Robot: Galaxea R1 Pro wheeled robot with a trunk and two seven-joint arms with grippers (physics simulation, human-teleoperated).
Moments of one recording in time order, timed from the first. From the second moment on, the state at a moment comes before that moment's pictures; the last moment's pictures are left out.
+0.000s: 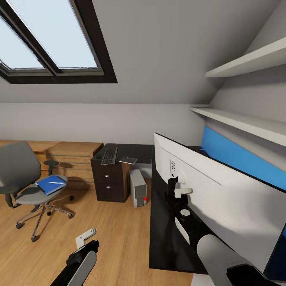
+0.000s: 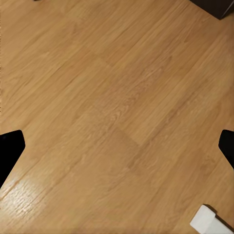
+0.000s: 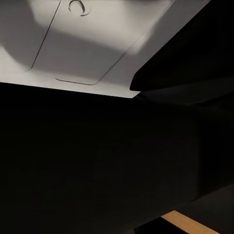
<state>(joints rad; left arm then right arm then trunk) -0.28 0.05 -0.31 -1.07 0.80 0.29 0.88 -0.77 0.10 0.14 -0.41 0.04 -0.15 -0.21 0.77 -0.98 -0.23</state>
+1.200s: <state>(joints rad) -0.28 0.05 -0.27 -1.07 0.79 0.29 0.88 -0.77 0.10 0.14 -0.41 0.04 -0.15 -0.21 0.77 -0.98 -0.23</state>
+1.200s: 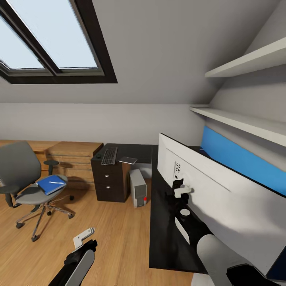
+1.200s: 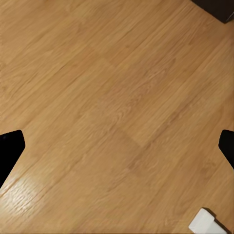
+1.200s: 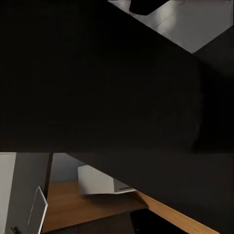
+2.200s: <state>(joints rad) -0.28 0.05 -0.28 -1.07 0.79 0.29 0.87 -0.77 0.10 0.14 -0.41 0.04 -0.15 -0.21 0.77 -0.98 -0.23</state>
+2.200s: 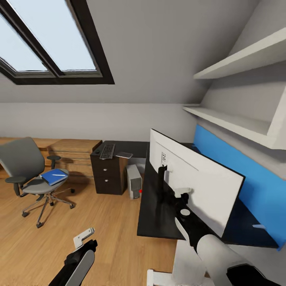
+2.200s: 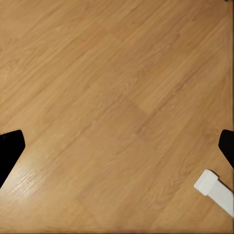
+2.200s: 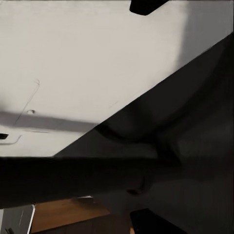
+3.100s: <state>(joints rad) -0.27 0.09 -0.28 -1.07 0.79 0.27 0.83 -0.77 0.10 0.14 -0.41 0.04 -0.15 -0.21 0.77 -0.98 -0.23</state>
